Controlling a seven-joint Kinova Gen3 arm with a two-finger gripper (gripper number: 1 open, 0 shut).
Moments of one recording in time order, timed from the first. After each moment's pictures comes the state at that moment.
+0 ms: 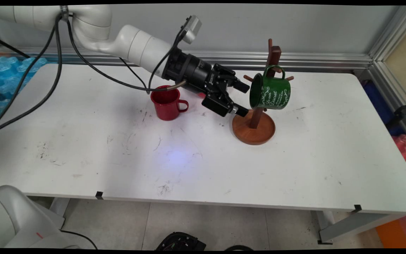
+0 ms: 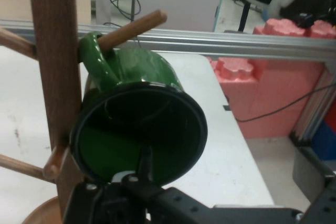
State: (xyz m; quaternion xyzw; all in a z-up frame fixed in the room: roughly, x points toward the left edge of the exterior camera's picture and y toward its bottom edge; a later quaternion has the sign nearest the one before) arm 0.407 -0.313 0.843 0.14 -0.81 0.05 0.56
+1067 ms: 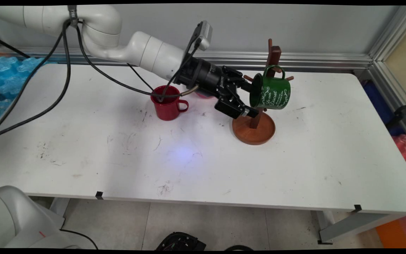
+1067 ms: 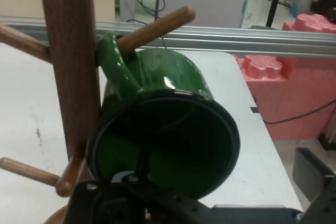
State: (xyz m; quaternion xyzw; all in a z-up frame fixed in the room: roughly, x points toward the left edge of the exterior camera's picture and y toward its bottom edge) arm 0.382 -0.315 0.835 0.17 -0.81 0.07 0.55
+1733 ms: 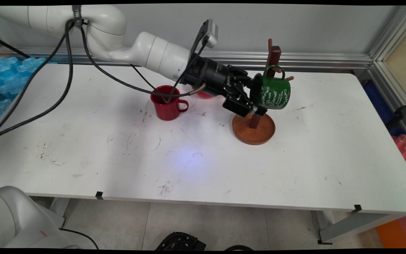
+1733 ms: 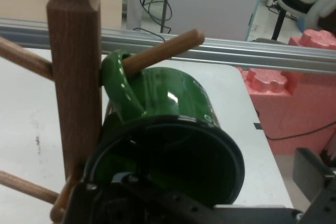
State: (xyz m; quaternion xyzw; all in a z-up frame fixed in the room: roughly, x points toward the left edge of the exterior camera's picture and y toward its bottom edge) arm 0.368 -0.316 0.838 0.19 -0.80 0.07 0.56
